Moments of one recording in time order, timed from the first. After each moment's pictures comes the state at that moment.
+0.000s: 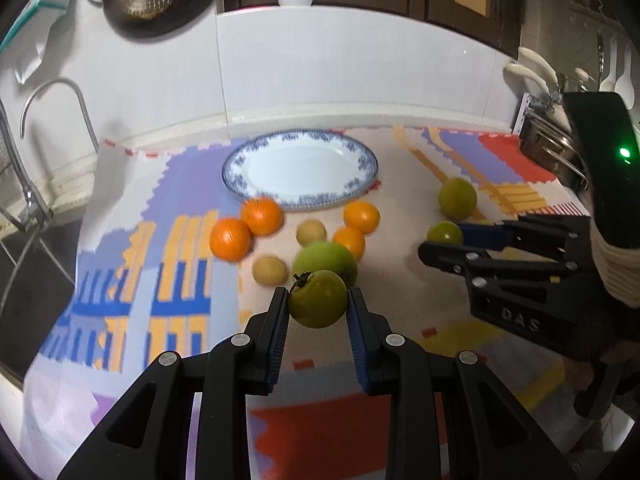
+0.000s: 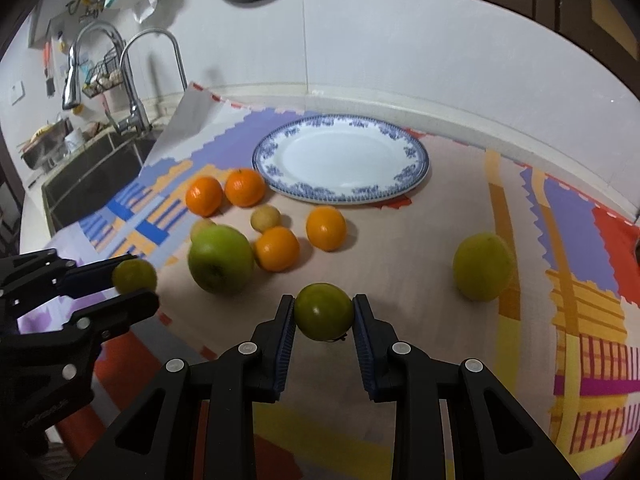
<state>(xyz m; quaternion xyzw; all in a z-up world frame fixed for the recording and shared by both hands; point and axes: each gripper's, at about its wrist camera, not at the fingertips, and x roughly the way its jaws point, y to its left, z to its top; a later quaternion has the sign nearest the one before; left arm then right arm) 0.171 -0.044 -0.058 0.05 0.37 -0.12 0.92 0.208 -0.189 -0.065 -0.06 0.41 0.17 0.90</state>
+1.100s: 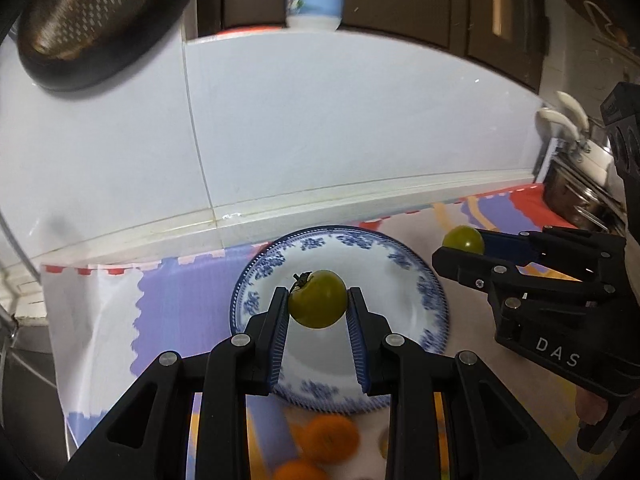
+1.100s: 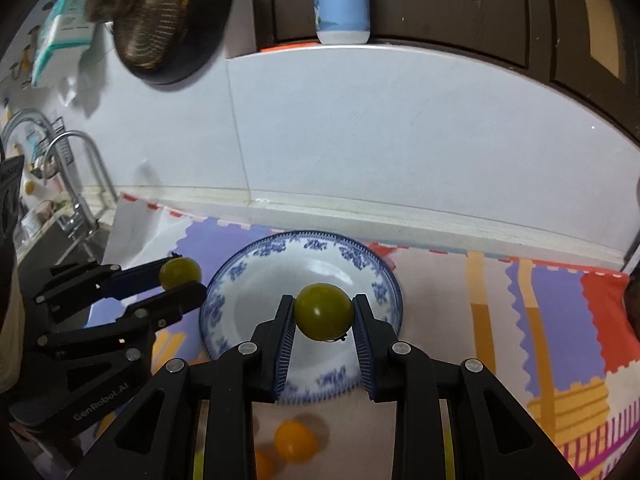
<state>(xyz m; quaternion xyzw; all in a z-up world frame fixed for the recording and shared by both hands) 0.375 -0.028 -0.025 0.06 0.35 -0.18 0.92 0.361 -0.169 -0.012 -0.02 0.36 0.09 0.93</state>
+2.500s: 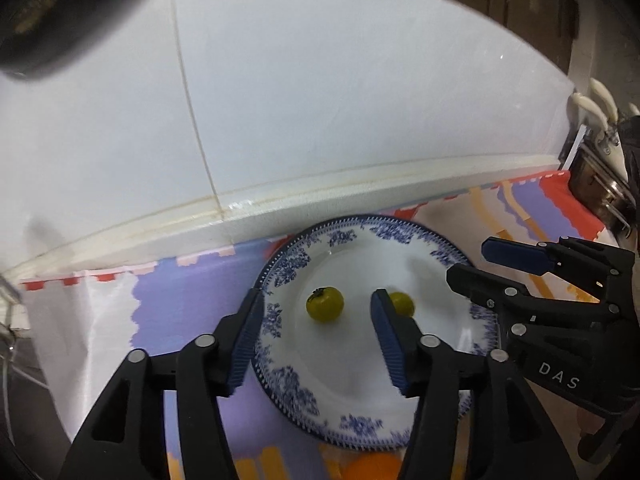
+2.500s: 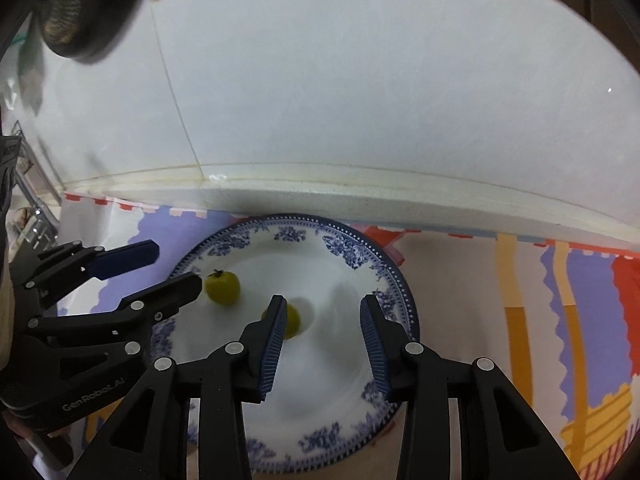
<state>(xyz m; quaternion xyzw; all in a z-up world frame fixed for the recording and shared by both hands) 0.418 -0.024 -0.039 0.08 0.39 -0.16 0.90 0.419 -0.170 -0.049 0.00 0.41 0.07 0.91</state>
